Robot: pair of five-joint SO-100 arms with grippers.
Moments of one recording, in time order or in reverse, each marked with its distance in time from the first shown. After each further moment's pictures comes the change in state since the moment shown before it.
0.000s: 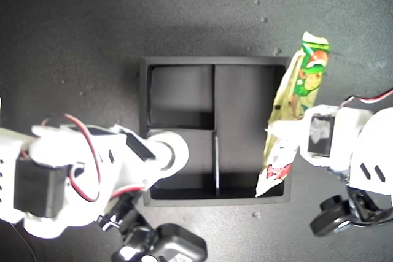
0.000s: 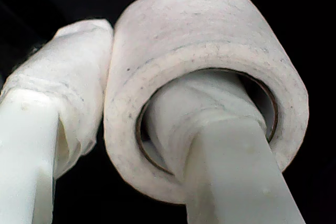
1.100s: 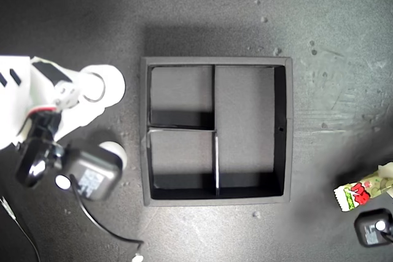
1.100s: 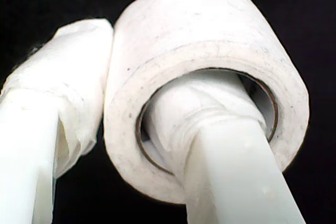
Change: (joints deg) arm 0 -16.4 36.9 34.7 -1.5 7.1; arm 1 -27.2 38.1 54.1 8.3 83.3
